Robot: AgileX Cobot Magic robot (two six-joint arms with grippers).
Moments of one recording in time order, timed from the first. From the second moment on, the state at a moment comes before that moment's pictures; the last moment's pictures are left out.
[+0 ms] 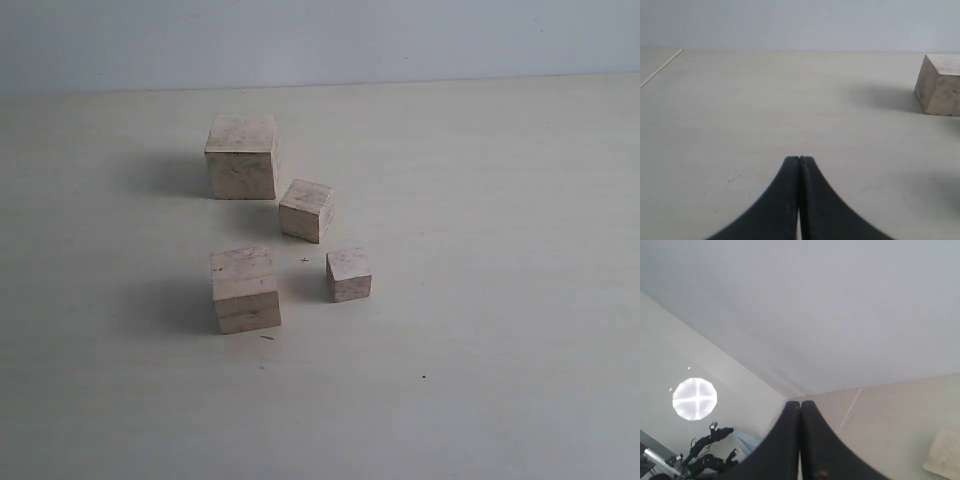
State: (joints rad) left arm 0.02 0.00 0.00 0.05 0.37 -0.03; right arm 0.00 1.53 -0.99 -1.24 -1.21 1.98
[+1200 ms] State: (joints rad) left arm 0.02 0.00 0.00 0.05 0.37 -0.03; right arm 0.89 1.59 -0.99 -1.74 0.13 1.99
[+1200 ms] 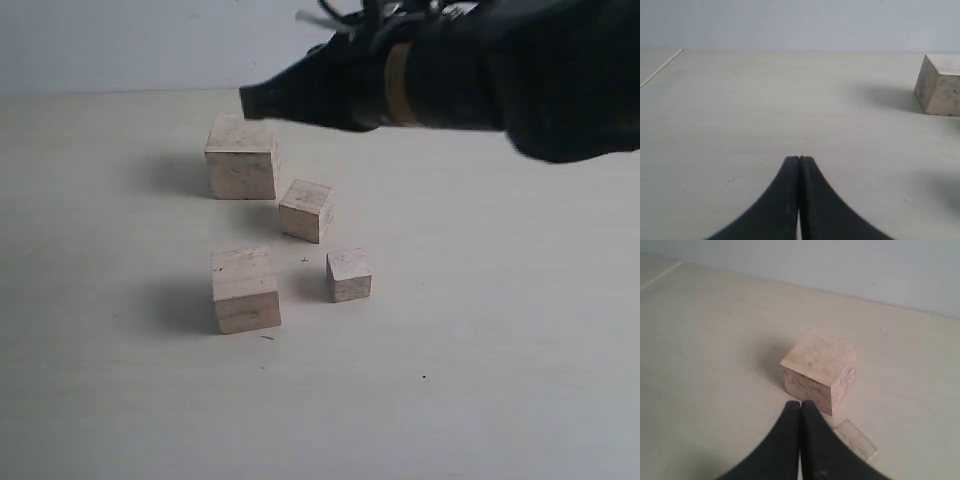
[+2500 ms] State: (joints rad) left arm 0.02 0.00 0.00 0.05 0.37 -0.03; right arm 1.00 2.15 -1.98 -0.62 0.84 1.00
